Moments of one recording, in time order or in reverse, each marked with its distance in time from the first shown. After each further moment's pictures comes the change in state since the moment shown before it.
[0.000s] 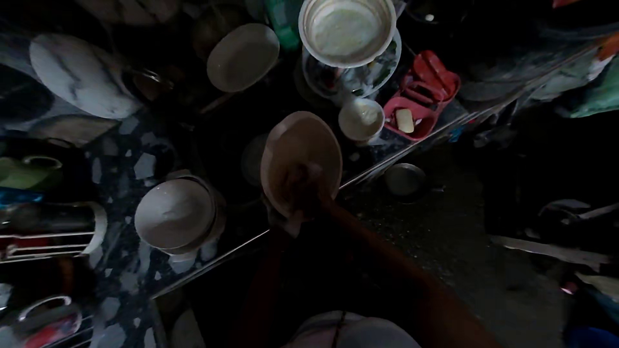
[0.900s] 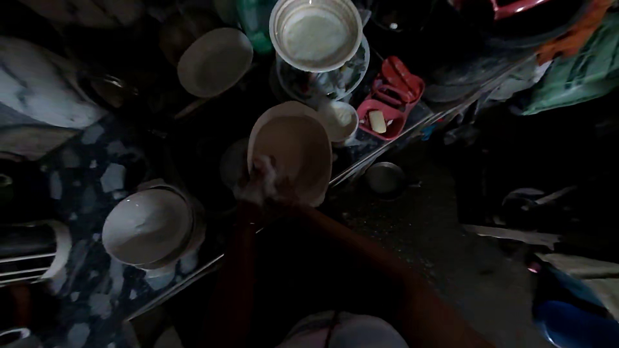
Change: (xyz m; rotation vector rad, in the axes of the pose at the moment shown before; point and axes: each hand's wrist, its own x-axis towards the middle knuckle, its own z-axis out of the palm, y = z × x) left_hand 0.054 0.064 -0.009 0.074 0.000 -0.043; right_hand -0.013 -0.063 0.004 0.385 -0.037 0.034
